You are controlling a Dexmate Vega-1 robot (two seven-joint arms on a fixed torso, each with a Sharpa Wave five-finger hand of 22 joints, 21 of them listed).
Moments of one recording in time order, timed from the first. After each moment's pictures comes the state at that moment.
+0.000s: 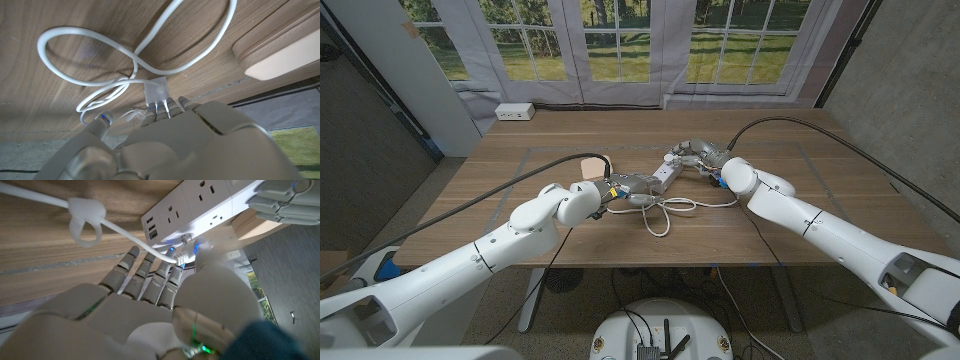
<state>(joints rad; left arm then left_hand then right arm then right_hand) 0.81 0.85 0.75 -2.04 0.70 0.23 -0.40 0.00 0.07 0.67 0.18 0.19 0.01 0.04 0.18 0.17 -0.01 -0.01 0.19 0.17 -0.03 -0.03 0.18 0.17 -0.16 -0.03 0.19 0.17 -0.61 -0.64 -0.80 -1.63 -0.18 -0.37 0.02 0.93 0.01 0.32 -0.15 0.31 0.63 -0.20 0.33 0.20 0.73 -0.19 0.20 0.31 0.43 -0.05 0.45 0.39 0.44 0.01 0.19 0.17</state>
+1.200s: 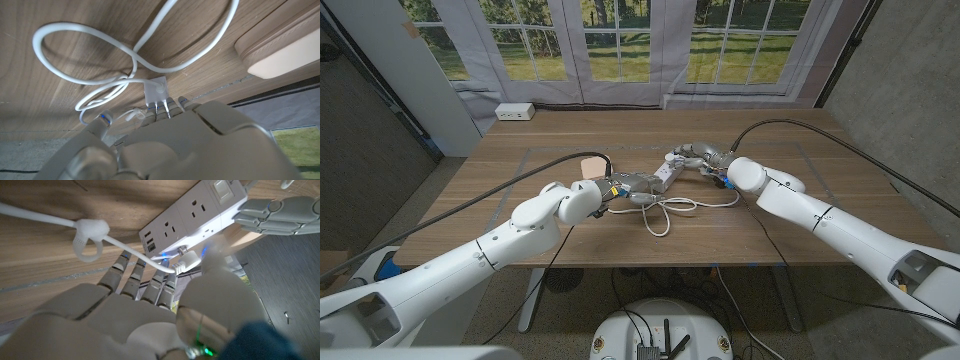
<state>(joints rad) 0.79 0.84 0.75 -2.02 0.69 0.22 -0.40 0.00 0.07 0.68 0.18 0.19 0.01 0.04 0.18 0.17 -0.01 -0.01 0.19 0.17 -0.03 -0.03 0.18 0.17 -0.16 -0.03 0.19 0.17 -0.61 -0.68 -0.76 -1.63 -0.12 -0.27 0.07 0.84 -0.01 0.28 -0.14 0.30 0.47 -0.19 0.25 0.20 0.52 -0.13 0.18 0.30 0.27 -0.04 0.38 0.40 0.34 0.12 0.18 0.17</state>
